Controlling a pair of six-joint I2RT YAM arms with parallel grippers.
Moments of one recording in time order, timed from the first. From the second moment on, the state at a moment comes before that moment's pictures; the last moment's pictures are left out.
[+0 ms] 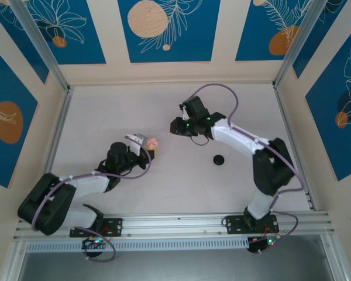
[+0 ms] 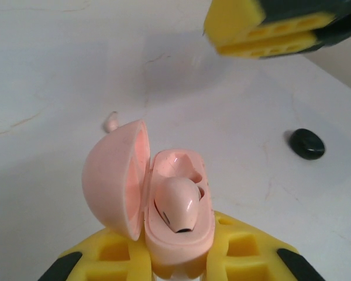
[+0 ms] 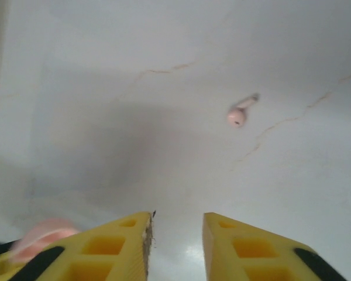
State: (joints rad) left arm -0.49 1.29 0.35 0.58 0.31 -0.21; right arm 0.59 1.77 1.35 -0.48 -0.23 0.60
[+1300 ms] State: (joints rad) left arm -0.40 1.18 0.37 0.27 0.27 -0.12; right arm 0.51 2.36 1.88 -0.72 -0.50 0.20
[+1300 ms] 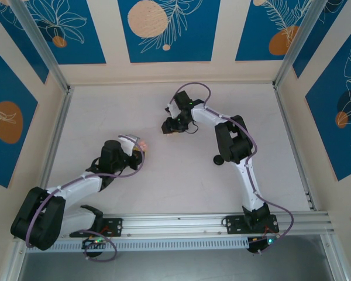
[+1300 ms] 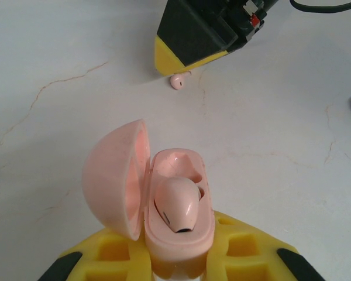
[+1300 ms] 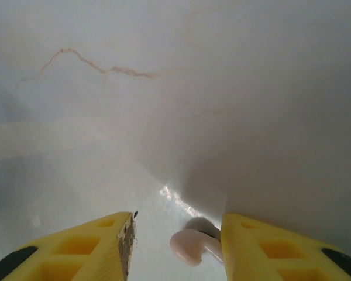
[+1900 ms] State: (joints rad) left arm -0.40 1.15 0.37 0.25 0.27 -0.12; right arm 0.57 2.33 2.01 -0.99 -0.35 0.32
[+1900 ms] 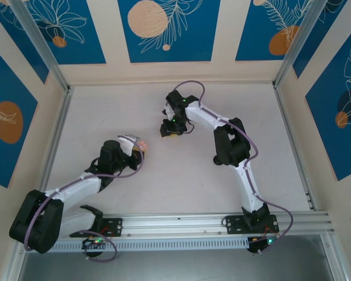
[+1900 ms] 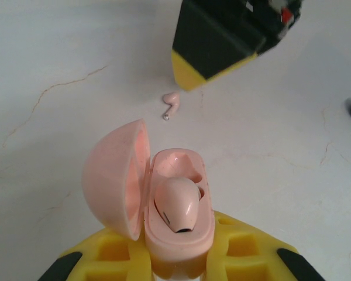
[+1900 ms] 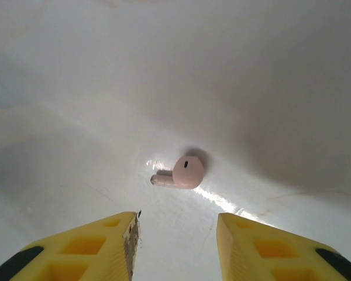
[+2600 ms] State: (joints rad) left arm -0.40 1.15 0.39 0.19 0.27 -0.10; right arm 0.59 2.46 2.17 -1.08 -0.31 0.50
